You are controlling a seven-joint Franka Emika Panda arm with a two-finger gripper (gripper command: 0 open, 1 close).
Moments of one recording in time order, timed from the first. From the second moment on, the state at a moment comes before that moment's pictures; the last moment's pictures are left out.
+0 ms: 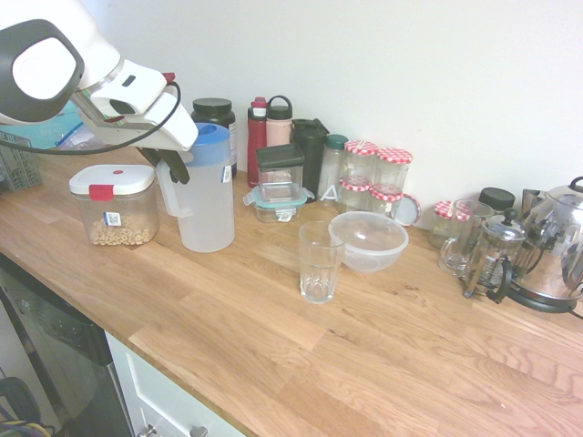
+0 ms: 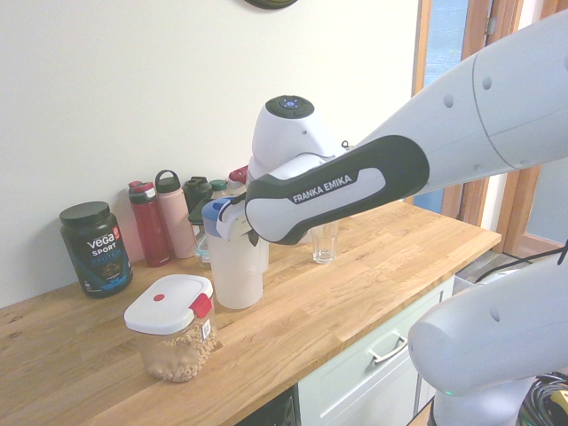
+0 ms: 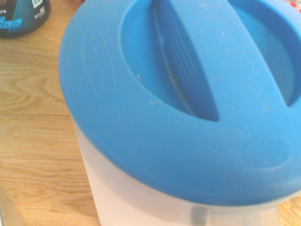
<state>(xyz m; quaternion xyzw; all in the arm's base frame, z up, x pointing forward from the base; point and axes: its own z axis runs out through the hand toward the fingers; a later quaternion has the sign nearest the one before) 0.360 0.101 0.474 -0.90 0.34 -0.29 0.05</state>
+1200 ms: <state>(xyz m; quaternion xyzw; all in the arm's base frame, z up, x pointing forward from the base) 0.338 0.079 0.501 -0.90 0.34 -0.26 0.04</state>
